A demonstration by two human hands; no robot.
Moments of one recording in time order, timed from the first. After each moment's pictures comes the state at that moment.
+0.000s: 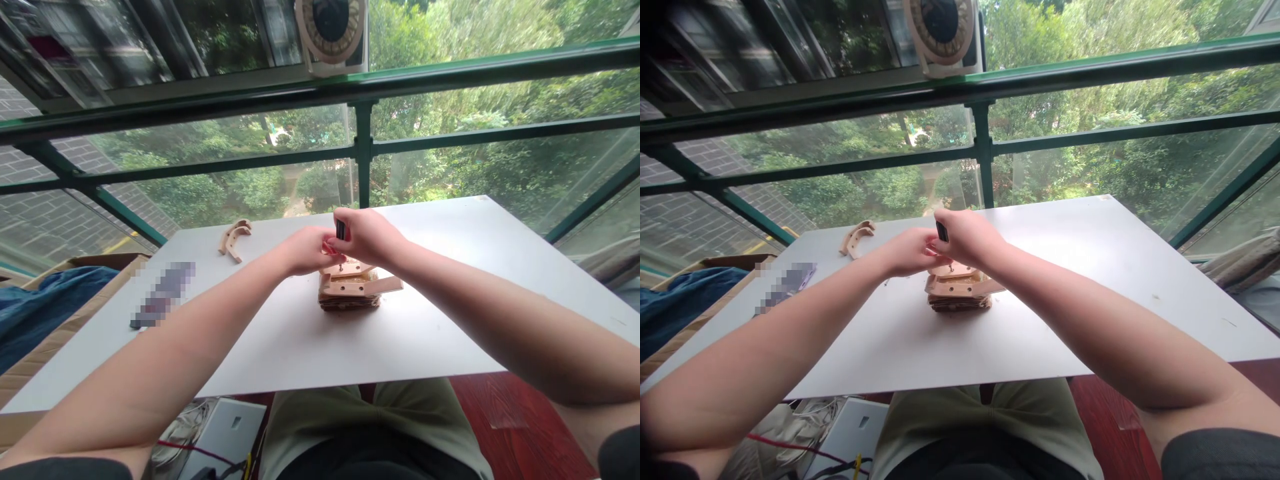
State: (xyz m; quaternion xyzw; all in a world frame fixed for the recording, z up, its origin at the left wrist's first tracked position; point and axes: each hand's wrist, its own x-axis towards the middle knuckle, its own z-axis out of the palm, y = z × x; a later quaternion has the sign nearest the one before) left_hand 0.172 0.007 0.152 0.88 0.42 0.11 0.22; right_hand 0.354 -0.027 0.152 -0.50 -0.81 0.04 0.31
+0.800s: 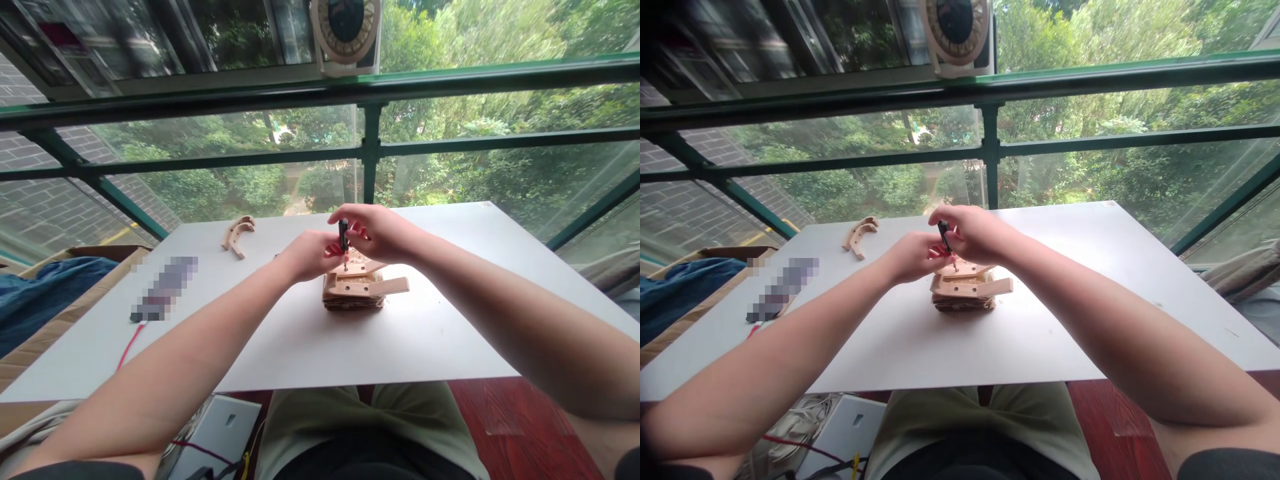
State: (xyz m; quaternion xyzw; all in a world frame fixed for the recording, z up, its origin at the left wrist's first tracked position) left_hand 0.163 0.000 0.137 0.87 0.40 0.18 0.22; right_hand 0.364 -0.038 0.174 -0.42 -0.85 0.13 0.30
